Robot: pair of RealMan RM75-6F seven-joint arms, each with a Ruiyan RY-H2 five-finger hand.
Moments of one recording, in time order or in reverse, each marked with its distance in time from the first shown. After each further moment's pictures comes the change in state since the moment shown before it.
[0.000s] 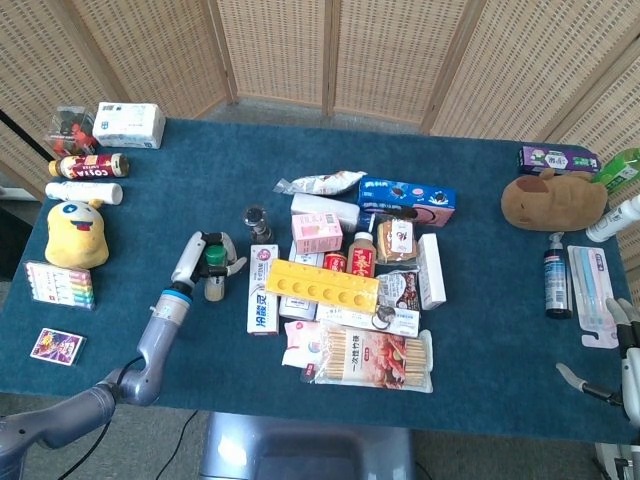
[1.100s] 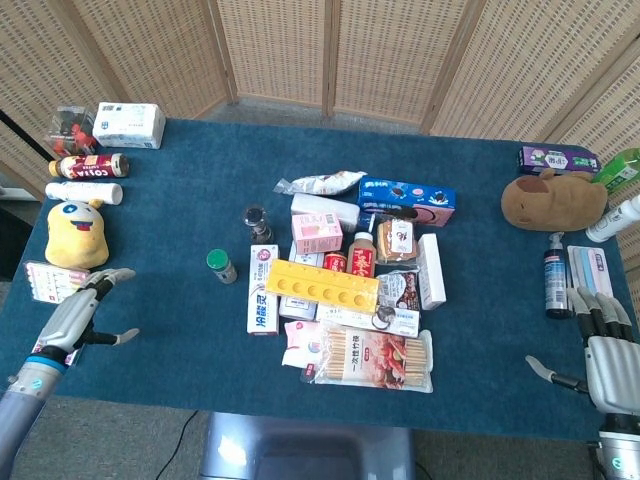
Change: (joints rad) left arm 0.336 0.677 0.253 -0.647 0.055 0.095 0.399; right arm 0.055 -0.066 -0.004 0.022 -0.066 -0.008 -0.057
